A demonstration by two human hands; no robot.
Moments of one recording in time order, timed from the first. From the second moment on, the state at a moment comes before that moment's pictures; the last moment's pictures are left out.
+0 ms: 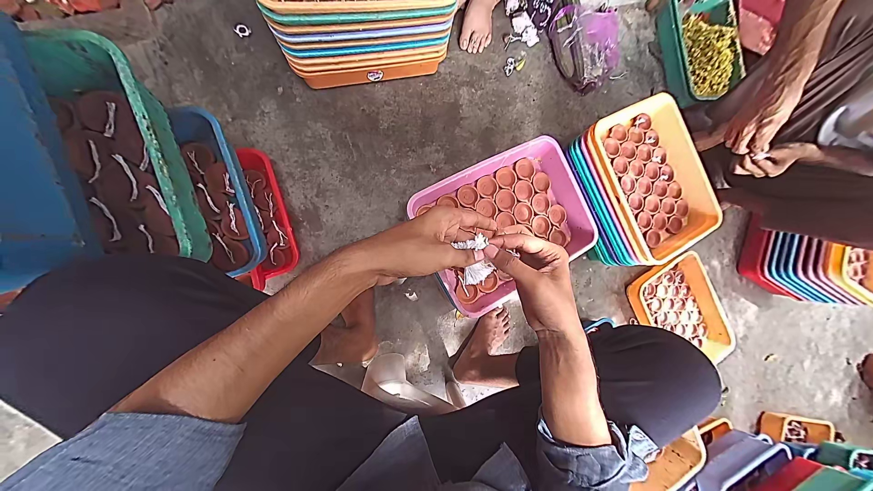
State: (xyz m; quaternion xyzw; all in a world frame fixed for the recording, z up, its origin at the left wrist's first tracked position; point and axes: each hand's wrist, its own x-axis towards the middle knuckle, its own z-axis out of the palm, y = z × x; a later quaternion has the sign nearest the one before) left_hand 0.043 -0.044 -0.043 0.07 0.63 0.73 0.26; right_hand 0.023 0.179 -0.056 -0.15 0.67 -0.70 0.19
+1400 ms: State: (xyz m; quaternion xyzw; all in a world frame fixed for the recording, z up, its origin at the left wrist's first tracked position) left_hand 0.044 -0.038 -0.043 0.03 0.64 0.76 0.07; right_hand 0.029 0.164 -0.064 -0.10 0.57 -0.80 0.13
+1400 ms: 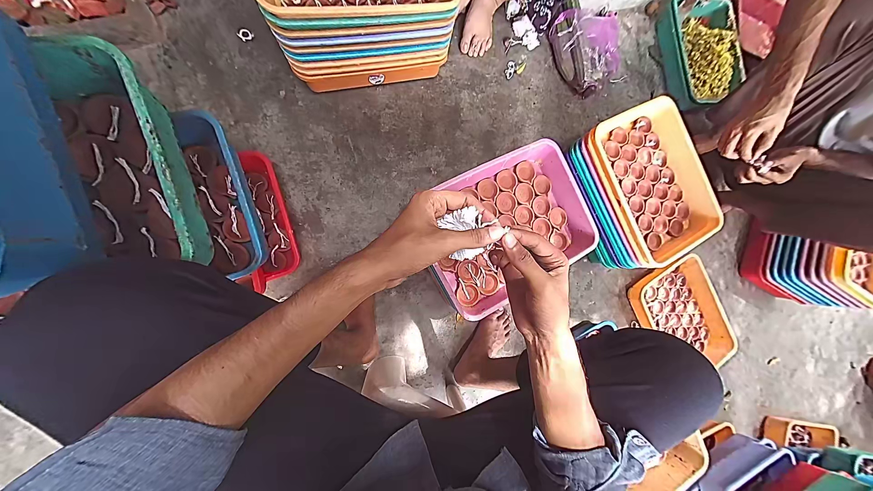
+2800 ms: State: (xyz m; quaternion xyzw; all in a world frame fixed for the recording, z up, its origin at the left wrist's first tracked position) left_hand 0.042 -0.042 -0.054 -0.06 0.66 0.75 0.07; right_hand 0.020 0.170 -0.057 -0.05 0.55 -0.83 0.07
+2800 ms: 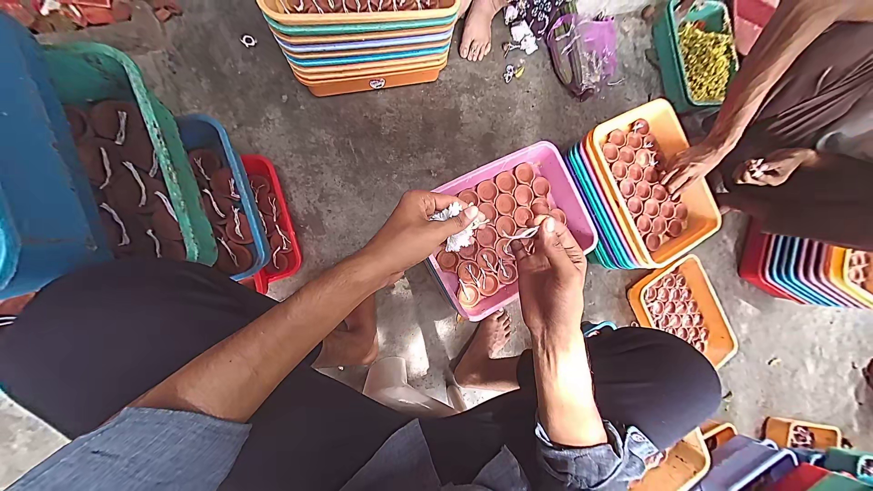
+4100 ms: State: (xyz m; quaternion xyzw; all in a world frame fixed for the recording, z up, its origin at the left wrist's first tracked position) left_hand 0.044 -0.043 -0.043 0.12 0.68 0.71 0.14; right_hand 0.000 0.219 -0.036 -0.27 0.74 -0.61 0.13
